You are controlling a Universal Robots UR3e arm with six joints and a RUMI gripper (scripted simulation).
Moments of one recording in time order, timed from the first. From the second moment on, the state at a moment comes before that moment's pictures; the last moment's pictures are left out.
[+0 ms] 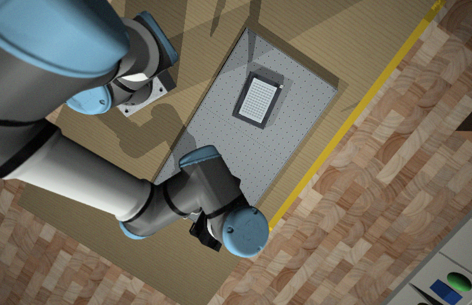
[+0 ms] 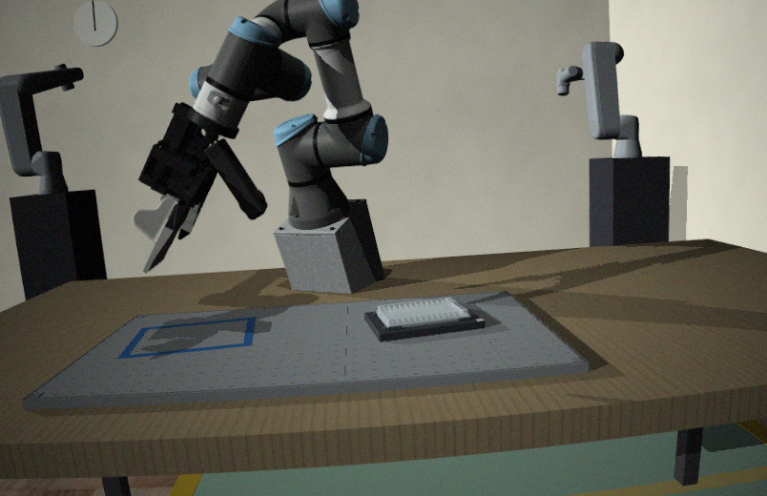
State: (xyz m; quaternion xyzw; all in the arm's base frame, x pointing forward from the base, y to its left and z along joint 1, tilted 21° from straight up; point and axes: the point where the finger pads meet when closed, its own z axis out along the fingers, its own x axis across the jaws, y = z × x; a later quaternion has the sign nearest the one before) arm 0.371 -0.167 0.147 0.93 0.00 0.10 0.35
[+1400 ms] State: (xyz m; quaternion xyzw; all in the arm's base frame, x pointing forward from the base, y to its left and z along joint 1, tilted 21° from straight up) arm 0.394 -0.024 0.096 0.96 0.05 0.16 0.24
